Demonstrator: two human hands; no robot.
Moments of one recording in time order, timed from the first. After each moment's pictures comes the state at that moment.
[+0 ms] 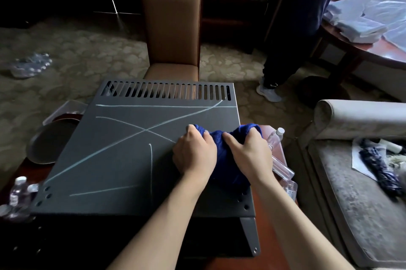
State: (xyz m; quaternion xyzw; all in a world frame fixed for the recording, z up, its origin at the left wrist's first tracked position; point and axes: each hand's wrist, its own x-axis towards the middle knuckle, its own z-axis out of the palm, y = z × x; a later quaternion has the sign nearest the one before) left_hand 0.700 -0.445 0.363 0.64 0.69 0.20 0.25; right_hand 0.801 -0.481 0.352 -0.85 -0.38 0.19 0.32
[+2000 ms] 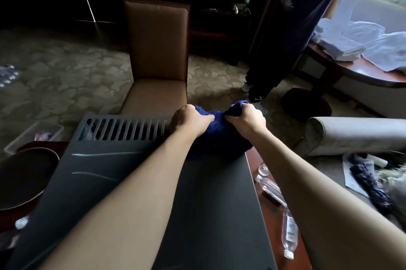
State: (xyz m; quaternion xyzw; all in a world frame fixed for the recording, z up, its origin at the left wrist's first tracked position) left_hand 0.738 -0.236 0.360 0.66 0.62 0.17 0.39; right_hand 0.875 -0.298 0.367 -0.86 -0.42 0.17 0.24
